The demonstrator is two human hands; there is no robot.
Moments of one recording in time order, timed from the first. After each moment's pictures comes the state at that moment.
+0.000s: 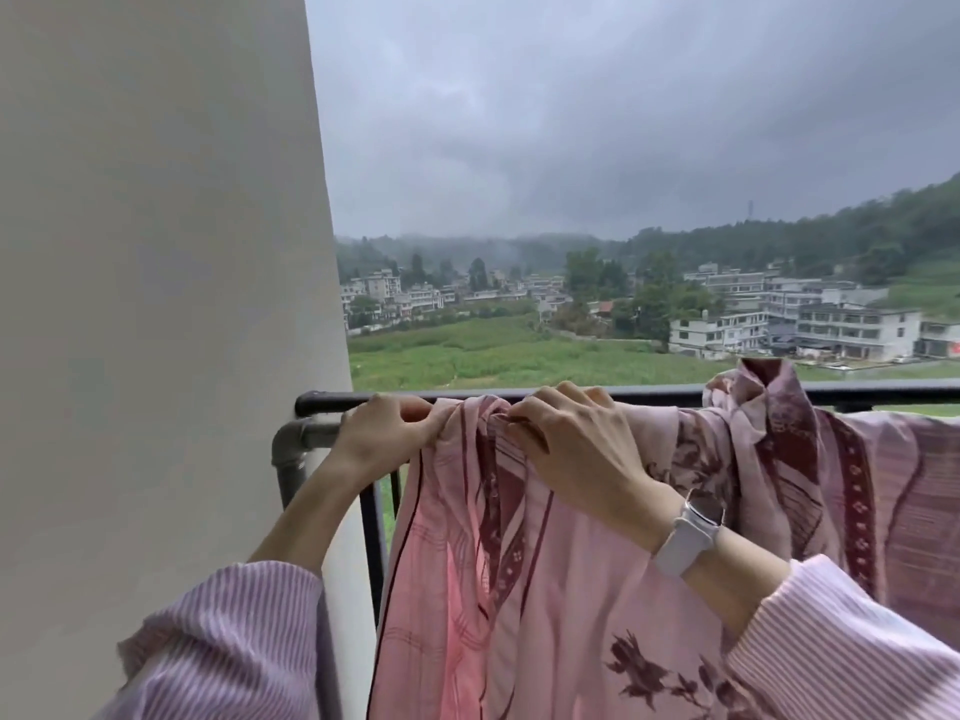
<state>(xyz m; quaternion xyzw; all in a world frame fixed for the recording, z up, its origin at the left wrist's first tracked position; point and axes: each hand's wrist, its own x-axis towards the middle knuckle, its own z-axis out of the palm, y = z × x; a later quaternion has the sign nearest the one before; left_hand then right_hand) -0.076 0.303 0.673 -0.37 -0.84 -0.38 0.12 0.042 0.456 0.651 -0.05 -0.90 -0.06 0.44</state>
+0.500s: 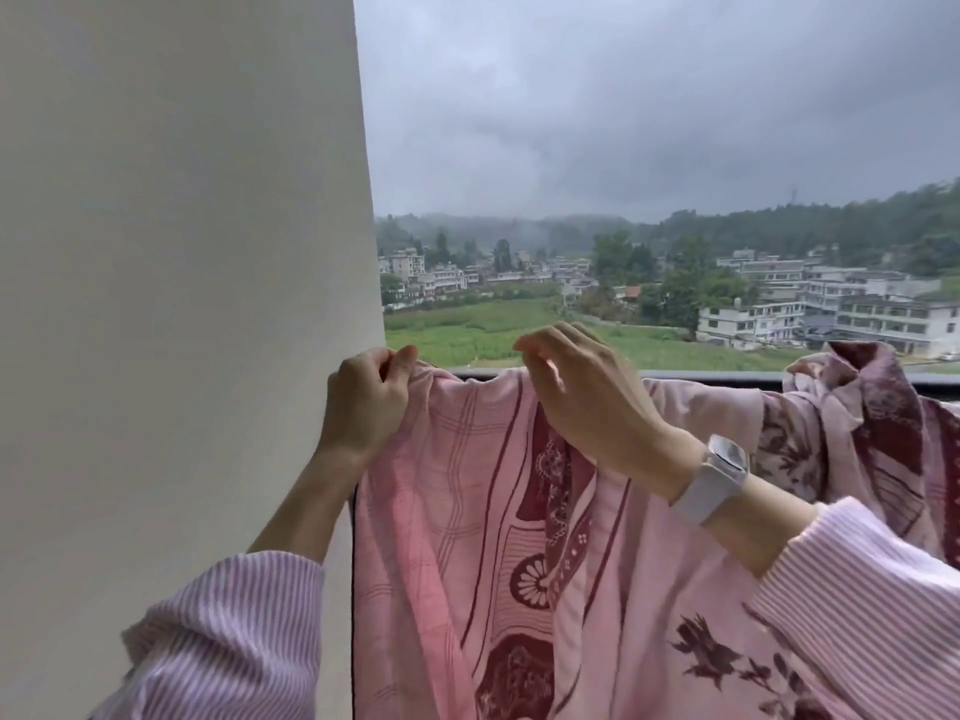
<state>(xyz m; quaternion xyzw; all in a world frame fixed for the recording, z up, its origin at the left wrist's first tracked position) -0.092 0.254 0.673 -0.29 -0.76 -0.49 0.31 0.021 0.410 0.679 0.02 -0.87 0.07 0.48</state>
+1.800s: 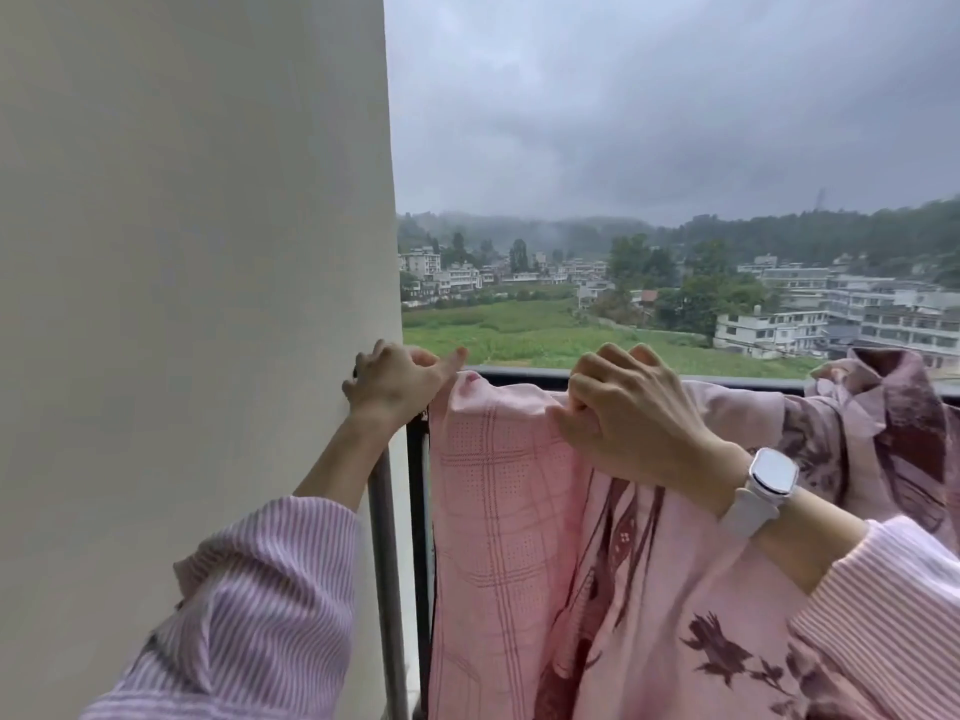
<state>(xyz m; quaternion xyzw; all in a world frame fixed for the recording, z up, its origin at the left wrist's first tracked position) -0.114 0.259 0.678 -0.21 -0.87 -0.40 0.18 0.029 0.433 0.663 0.04 -0.89 -0.14 0.44</state>
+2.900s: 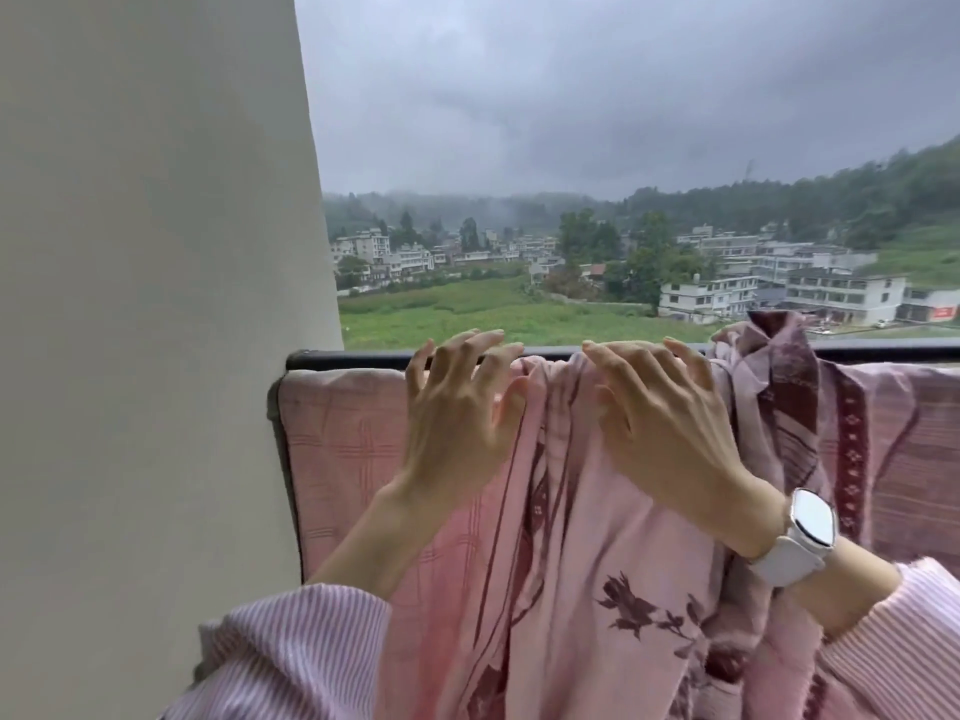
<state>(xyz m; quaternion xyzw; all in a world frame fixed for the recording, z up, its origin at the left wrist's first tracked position) -0.024 0.335 0.635 -0.48 -0.70 -0.32 0.41 0.090 0.481 0.627 -0.07 -0.84 -0.10 0.53</state>
